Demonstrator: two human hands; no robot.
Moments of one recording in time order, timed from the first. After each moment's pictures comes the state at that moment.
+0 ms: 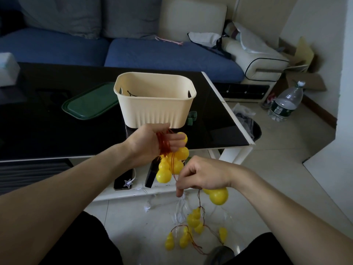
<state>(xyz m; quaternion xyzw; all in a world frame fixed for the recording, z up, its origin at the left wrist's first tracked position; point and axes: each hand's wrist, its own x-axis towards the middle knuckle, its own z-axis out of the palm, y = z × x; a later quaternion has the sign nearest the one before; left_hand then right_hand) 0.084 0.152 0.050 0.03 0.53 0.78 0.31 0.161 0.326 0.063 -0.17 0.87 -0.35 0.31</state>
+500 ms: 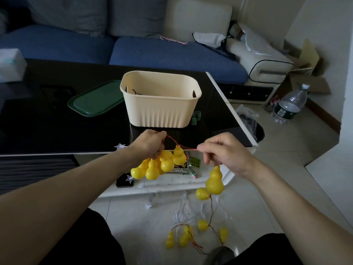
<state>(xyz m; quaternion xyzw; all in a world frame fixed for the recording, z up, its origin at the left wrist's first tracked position) 0.071 0.143 0.022 0.02 0.78 0.58 0.22 0.156 0.348 0.064 -0.06 0.81 -0.57 0.09</state>
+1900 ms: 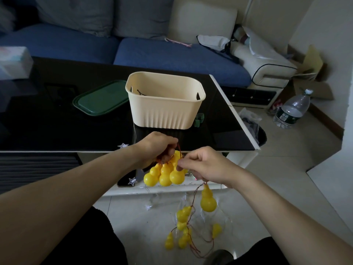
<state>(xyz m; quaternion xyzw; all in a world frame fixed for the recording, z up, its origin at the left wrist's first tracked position) 0.079 0.147 0.031 0.03 0.73 0.61 0.29 0.154 0.318 0.046 -0.05 0.85 -0.48 0.20</state>
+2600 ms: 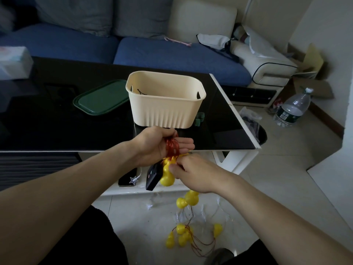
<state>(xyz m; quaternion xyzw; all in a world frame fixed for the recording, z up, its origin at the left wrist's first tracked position) 0.085 0.144 0.048 -0.01 0.49 0.79 0.38 0.150 0.290 0.029 -0.14 0.96 -0.20 0.12</state>
